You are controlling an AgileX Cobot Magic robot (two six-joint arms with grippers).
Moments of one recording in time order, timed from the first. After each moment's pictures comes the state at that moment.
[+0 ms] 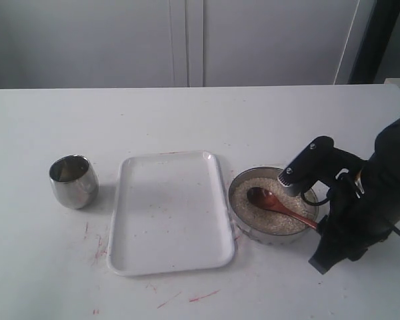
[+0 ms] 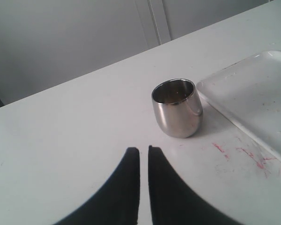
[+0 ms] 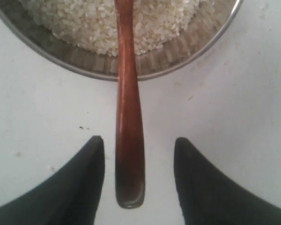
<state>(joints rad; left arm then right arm) -0.09 0.00 0.00 0.02 0.03 0.16 0.30 1.43 -0.76 -0.22 0.72 -0.18</state>
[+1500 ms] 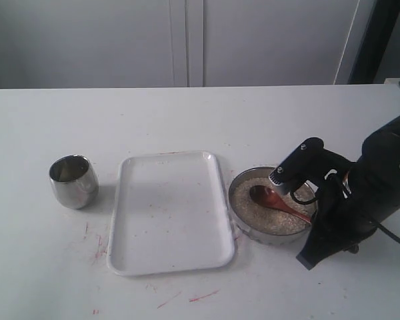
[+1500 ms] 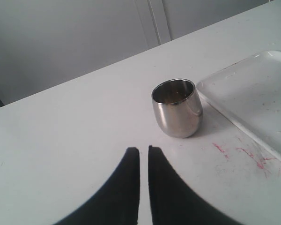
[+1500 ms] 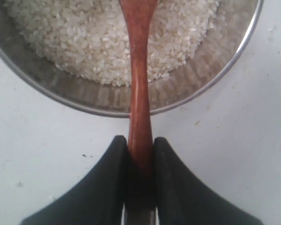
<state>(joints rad) -0.09 0.00 0.00 0.02 0.03 0.16 0.30 1.49 -0.76 -0.20 0.63 -0.18</state>
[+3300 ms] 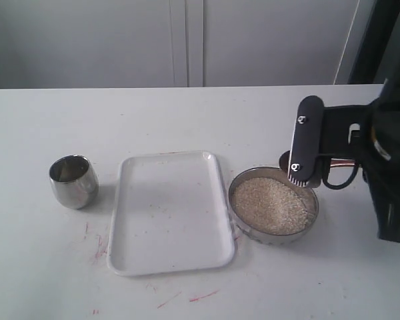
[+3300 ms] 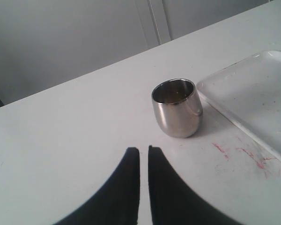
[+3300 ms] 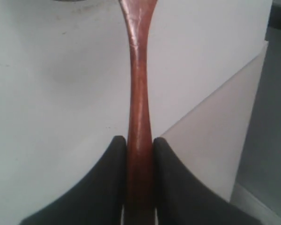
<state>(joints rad) -0.09 0.00 0.00 0.02 0.03 0.16 0.62 1.29 -0.96 -0.74 1.22 -0.25</state>
